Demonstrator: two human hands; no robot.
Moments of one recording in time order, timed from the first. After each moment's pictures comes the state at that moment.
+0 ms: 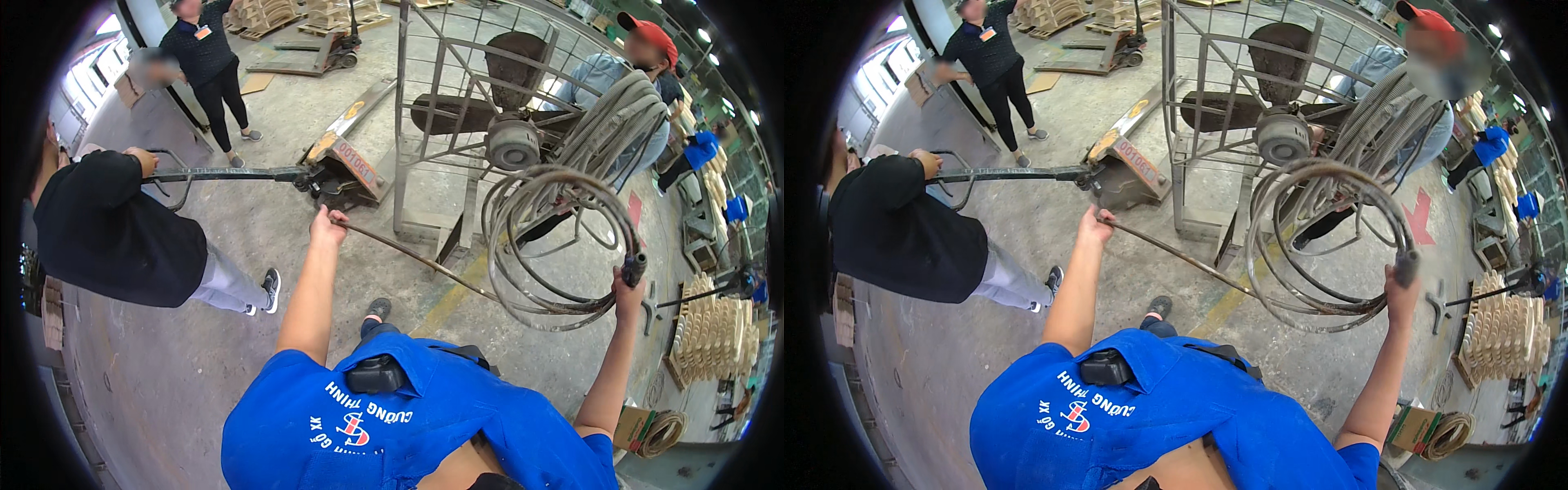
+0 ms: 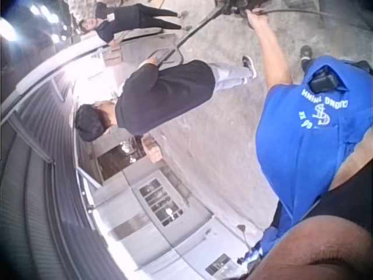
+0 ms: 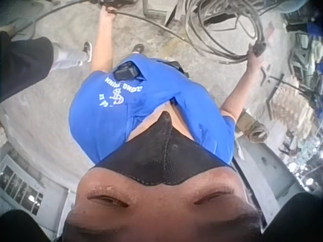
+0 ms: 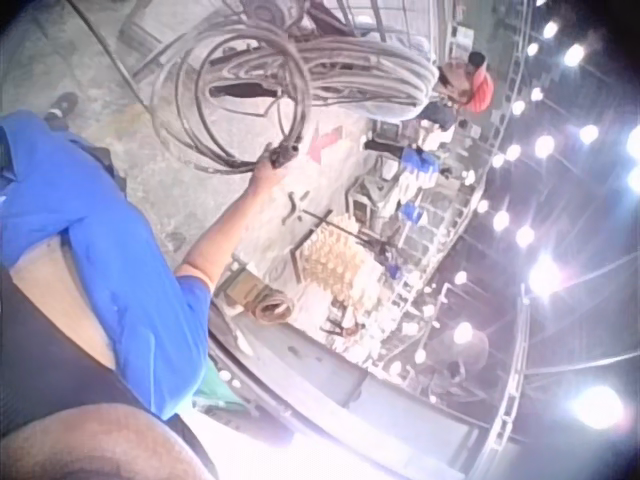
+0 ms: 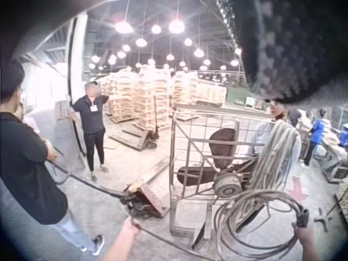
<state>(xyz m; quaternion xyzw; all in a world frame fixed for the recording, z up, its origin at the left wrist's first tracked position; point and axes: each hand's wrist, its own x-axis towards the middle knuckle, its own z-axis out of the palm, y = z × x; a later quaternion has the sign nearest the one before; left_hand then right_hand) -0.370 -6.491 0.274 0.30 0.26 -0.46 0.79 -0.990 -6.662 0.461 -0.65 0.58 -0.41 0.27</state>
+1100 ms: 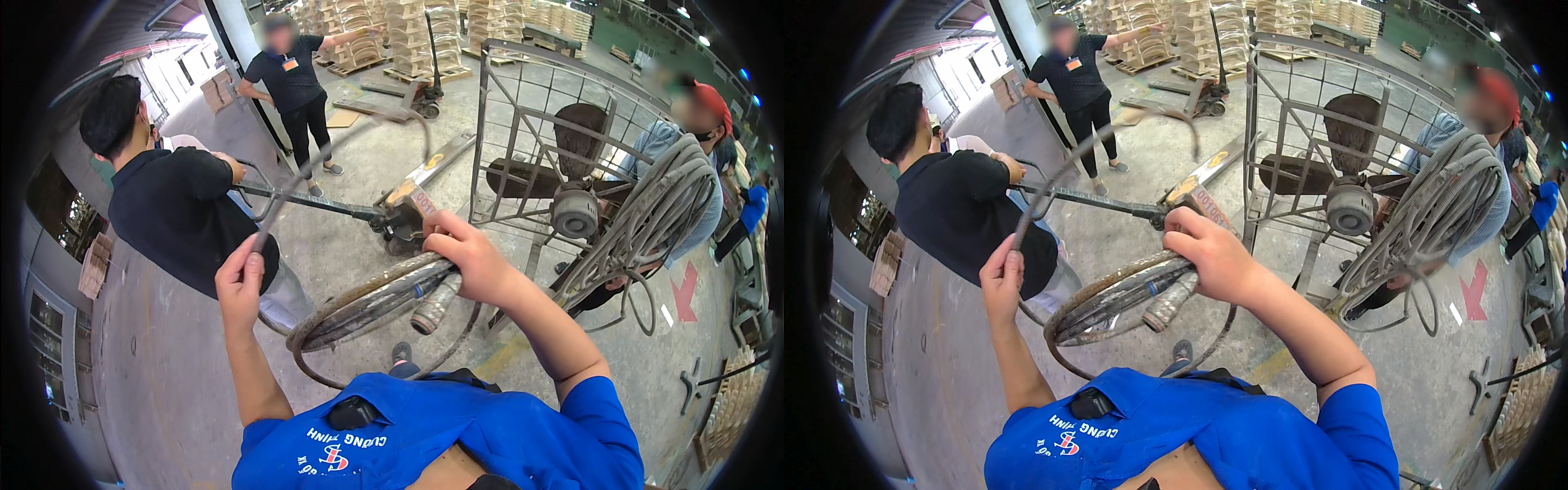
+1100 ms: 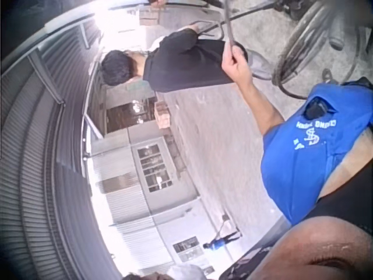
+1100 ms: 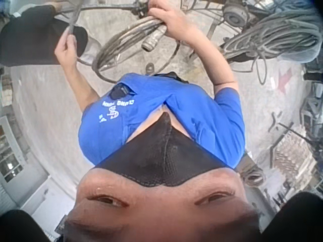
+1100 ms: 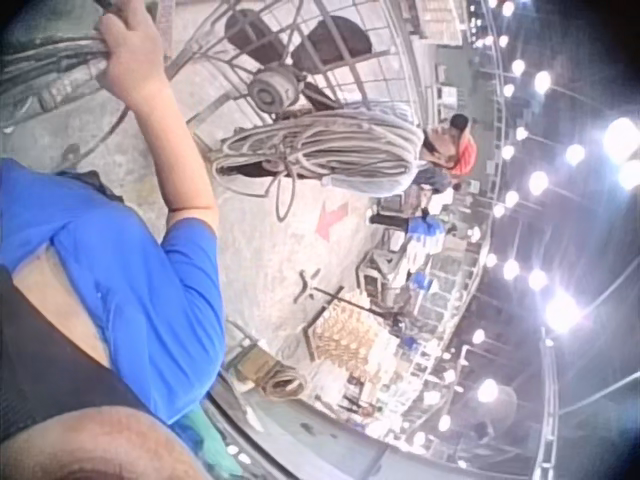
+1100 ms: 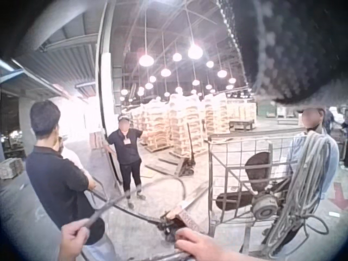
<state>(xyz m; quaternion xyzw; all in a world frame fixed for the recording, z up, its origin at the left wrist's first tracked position) -0.420 -6.240 0.582 0.71 -0.35 0.08 0.60 -0.599 -6.534 0.577 -0.88 -0.18 -0.35 0.28</state>
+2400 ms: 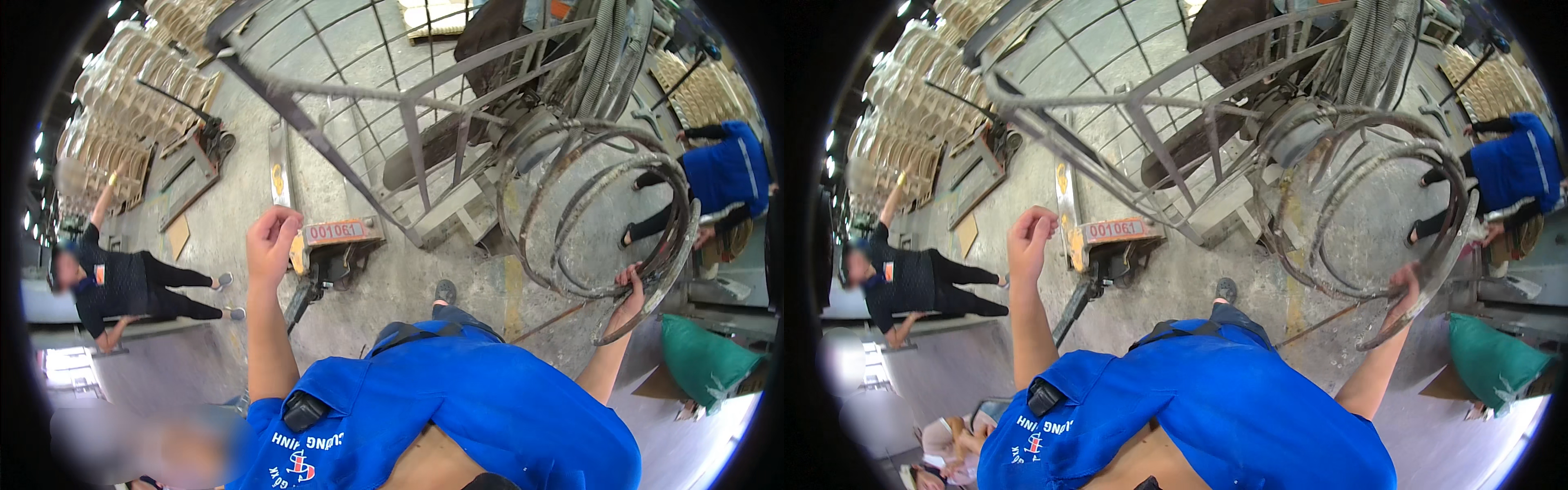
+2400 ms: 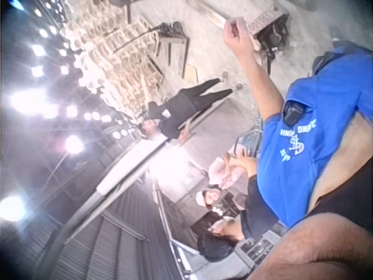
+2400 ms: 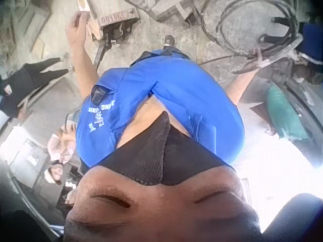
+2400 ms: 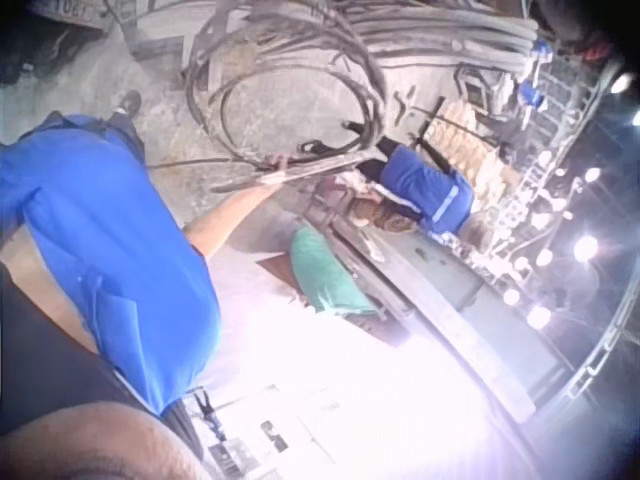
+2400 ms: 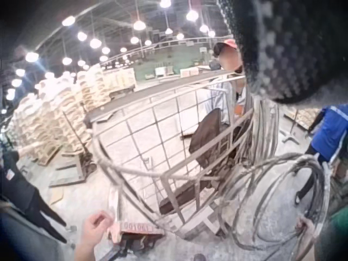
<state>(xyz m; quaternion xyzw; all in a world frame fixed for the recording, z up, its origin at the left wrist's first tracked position) -0.183 -6.733 0.496 0.51 -0.66 -0.37 0.42 -0.792 -6.541 0.324 -0.13 0.53 -0.76 0.34</state>
